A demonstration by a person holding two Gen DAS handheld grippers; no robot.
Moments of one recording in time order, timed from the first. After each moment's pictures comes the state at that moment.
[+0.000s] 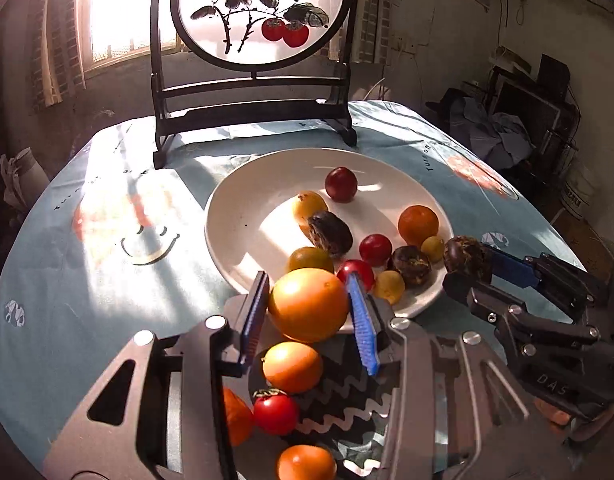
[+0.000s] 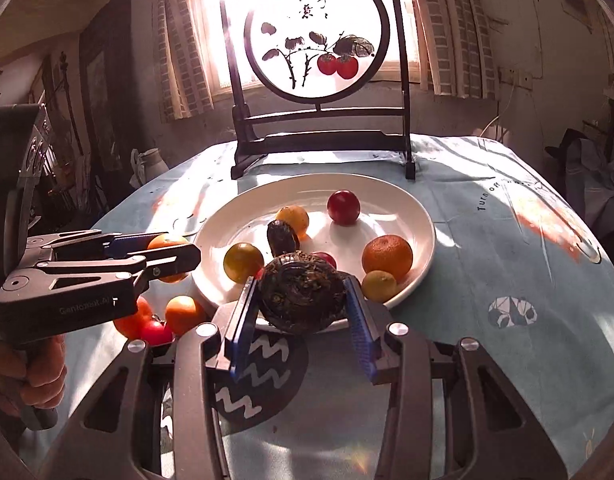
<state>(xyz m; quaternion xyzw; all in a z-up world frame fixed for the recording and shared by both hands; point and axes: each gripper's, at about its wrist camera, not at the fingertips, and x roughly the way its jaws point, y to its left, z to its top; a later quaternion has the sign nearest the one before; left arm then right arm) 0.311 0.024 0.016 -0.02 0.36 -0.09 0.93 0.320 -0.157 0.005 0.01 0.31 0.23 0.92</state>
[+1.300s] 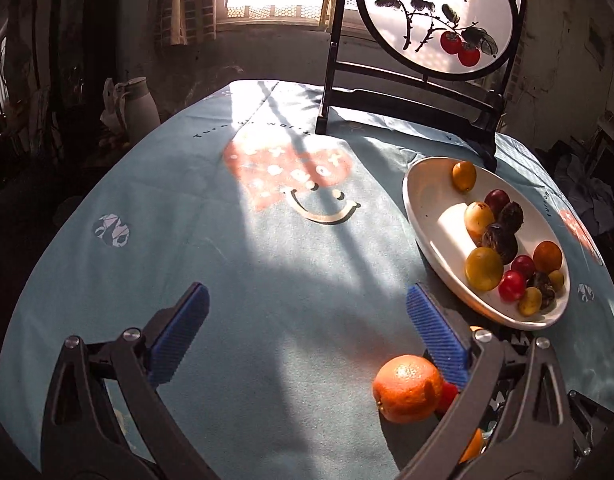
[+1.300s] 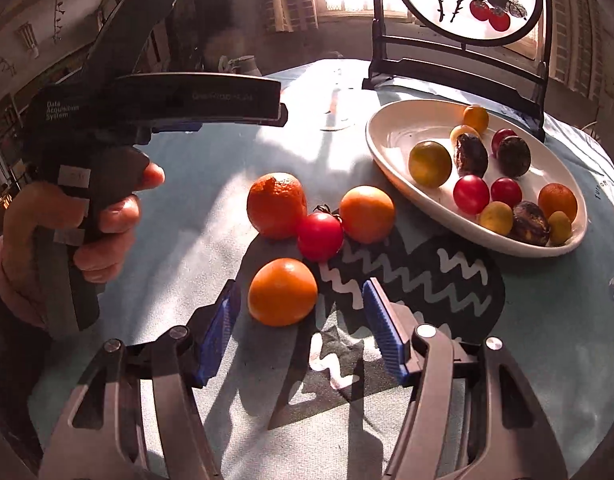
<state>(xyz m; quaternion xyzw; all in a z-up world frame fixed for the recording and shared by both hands) 0.279 0.136 -0.002 -0.09 0.37 0.10 0.92 0.254 -0.048 -0.032 -0.10 0.40 0.37 0.83</state>
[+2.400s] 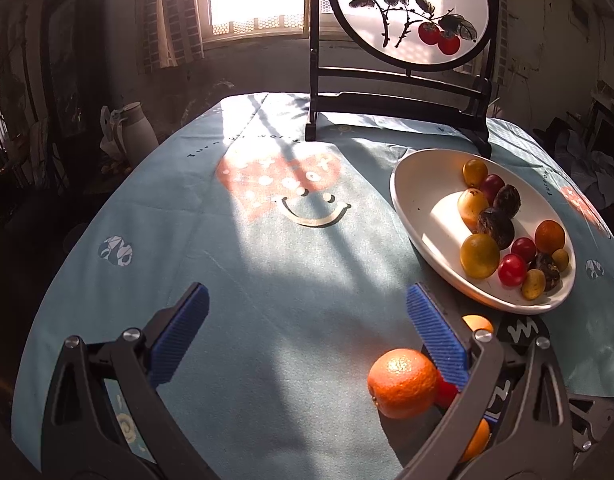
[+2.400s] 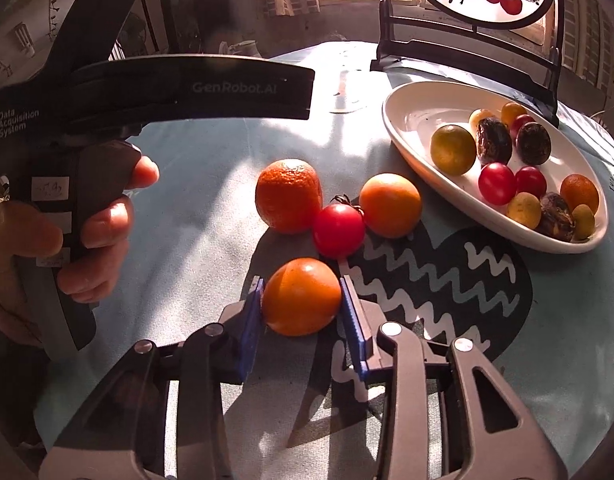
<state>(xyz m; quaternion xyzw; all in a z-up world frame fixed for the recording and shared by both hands) 0.278 0.117 0.001 -0.04 0.36 0.10 0.93 0.267 -0.035 -0.040 -0.09 0.43 0.37 0.82</state>
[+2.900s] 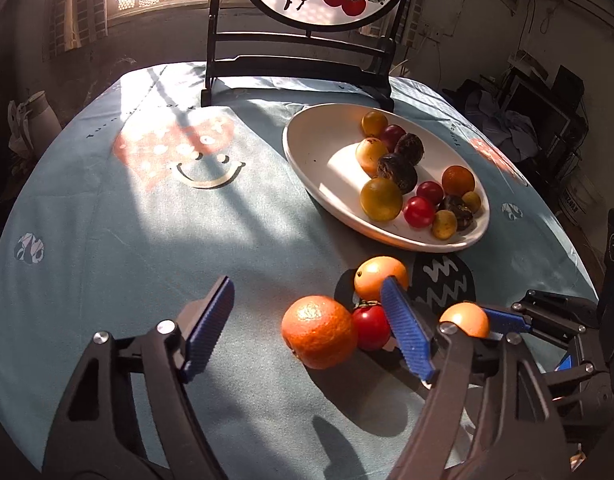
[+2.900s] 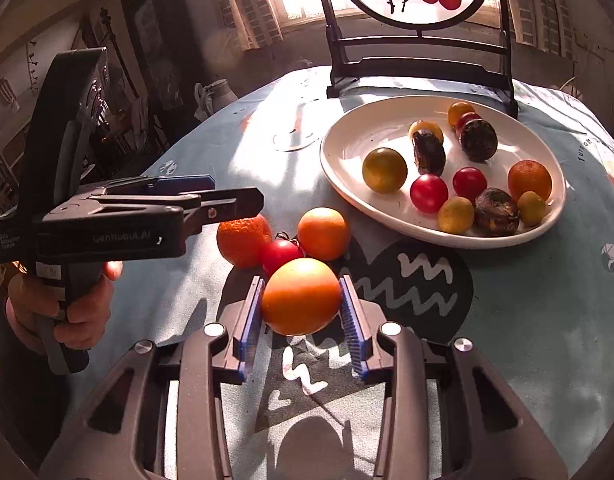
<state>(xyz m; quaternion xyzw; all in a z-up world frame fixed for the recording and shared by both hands) 0.273 0.102 -0.012 -0.07 0.42 -0.09 0.90 0.278 -0.083 -0.015 -0.02 0.42 0.34 0.84</state>
